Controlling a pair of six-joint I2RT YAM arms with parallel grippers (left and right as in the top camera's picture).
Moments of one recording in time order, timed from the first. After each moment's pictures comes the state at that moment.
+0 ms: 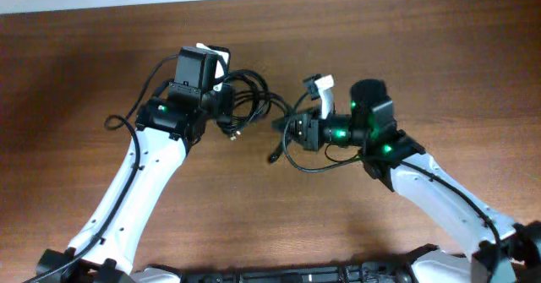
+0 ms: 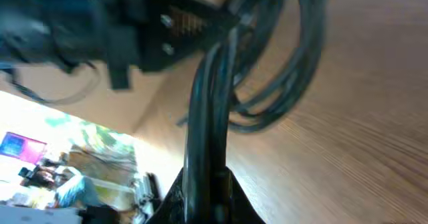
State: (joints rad) left arm -0.34 1.50 1.25 -0.67 -0.08 -0.05; right arm 0.37 1.38 0.74 0.23 -0.86 0.55
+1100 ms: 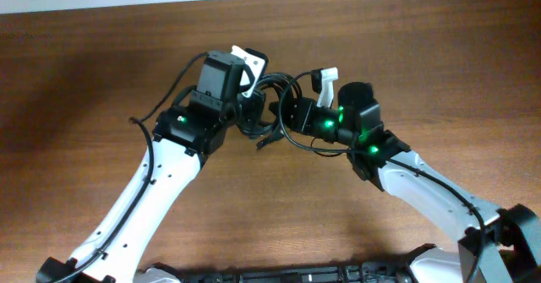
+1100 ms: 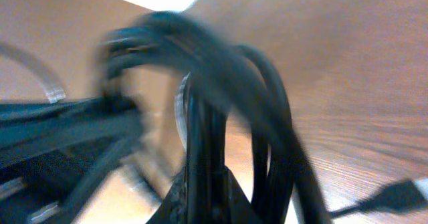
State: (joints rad) left arm -0.48 1.46 1.25 -0.60 0.02 0.00; right arm 0.44 1.46 0.74 0.32 -0.53 0.99
